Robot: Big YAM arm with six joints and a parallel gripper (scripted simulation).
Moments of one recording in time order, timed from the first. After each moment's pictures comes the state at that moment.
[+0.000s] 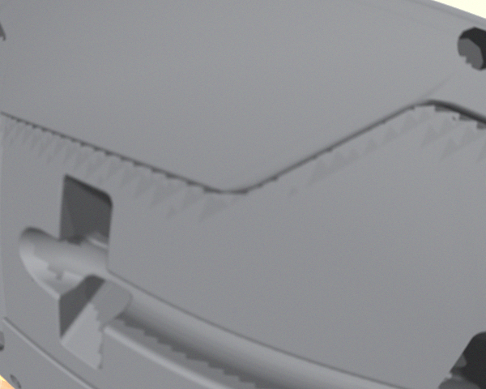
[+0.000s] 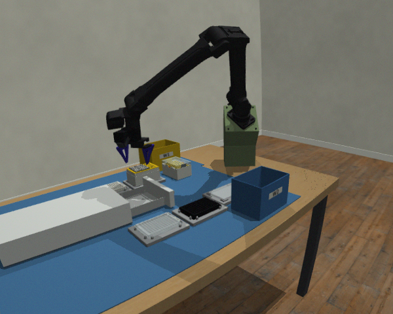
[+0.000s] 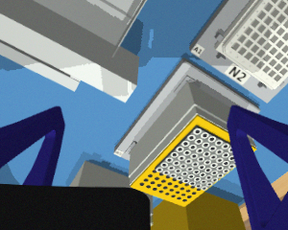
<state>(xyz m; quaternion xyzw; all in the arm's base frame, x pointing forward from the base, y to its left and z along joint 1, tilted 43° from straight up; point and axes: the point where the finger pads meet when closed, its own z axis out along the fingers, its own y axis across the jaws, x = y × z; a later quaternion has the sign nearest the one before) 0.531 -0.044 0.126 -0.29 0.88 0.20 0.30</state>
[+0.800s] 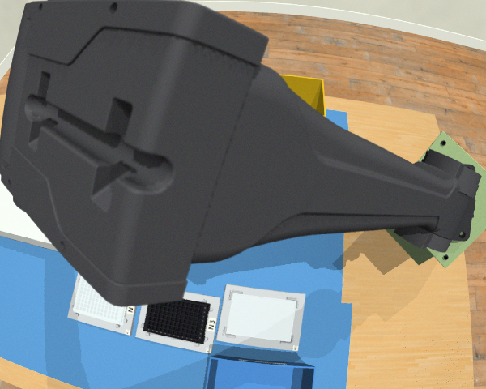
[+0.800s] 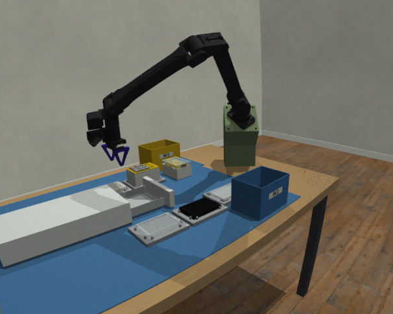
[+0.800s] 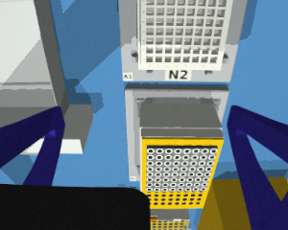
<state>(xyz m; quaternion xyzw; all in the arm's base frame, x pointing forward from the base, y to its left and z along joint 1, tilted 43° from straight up) 0.597 -0.105 0.119 -0.04 0.93 0.28 0.24</state>
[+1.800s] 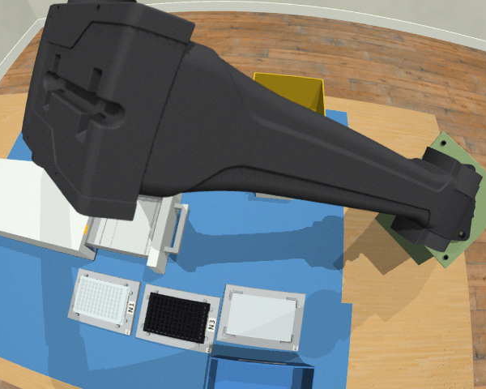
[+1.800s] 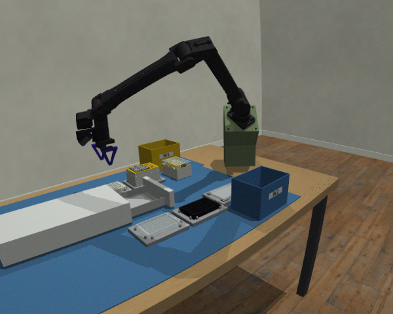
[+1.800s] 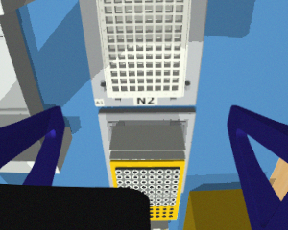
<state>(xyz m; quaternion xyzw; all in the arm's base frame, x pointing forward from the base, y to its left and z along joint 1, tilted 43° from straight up) 0.633 -0.139 0.119 -0.03 0.93 0.28 0.24</state>
